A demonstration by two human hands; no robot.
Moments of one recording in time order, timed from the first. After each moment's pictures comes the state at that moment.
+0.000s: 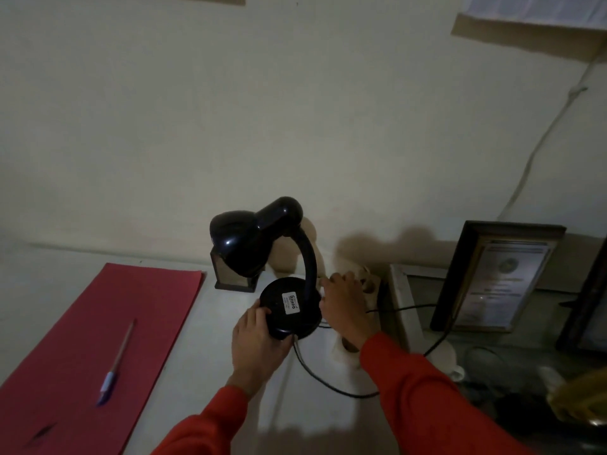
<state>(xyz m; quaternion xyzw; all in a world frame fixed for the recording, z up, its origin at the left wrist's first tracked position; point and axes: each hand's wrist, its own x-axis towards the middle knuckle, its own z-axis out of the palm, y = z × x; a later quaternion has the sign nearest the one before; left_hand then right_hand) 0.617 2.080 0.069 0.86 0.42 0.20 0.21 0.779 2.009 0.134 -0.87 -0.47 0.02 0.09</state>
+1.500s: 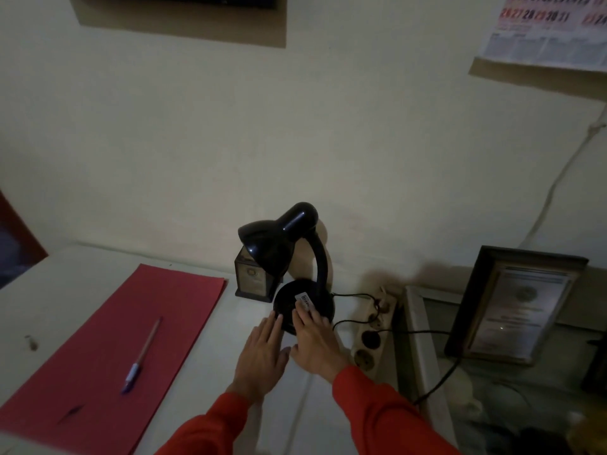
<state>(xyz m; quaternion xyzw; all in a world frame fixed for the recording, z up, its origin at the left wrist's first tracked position) 0.599 2.094 0.041 0.91 0.35 0.12 0.18 0.726 2.030 0.090 -0.79 -0.60 0.10 0.03</state>
